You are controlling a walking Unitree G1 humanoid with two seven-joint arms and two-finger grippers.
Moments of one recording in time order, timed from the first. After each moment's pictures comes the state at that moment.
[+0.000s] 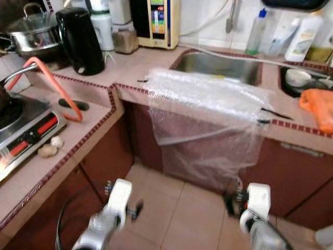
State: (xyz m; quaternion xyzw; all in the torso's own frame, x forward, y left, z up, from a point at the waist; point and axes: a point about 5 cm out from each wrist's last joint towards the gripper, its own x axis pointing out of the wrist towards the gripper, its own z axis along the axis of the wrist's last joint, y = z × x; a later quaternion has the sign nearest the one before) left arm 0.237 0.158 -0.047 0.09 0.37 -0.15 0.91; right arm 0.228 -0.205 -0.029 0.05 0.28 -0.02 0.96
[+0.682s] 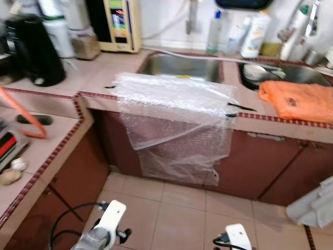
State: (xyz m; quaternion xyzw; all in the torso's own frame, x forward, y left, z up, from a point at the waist) left arm 0.213 0.178 -0.069 0.14 0.46 -0.15 0.87; right arm 0.164 -0.186 -0.091 -0.07 0.47 0.06 0.88
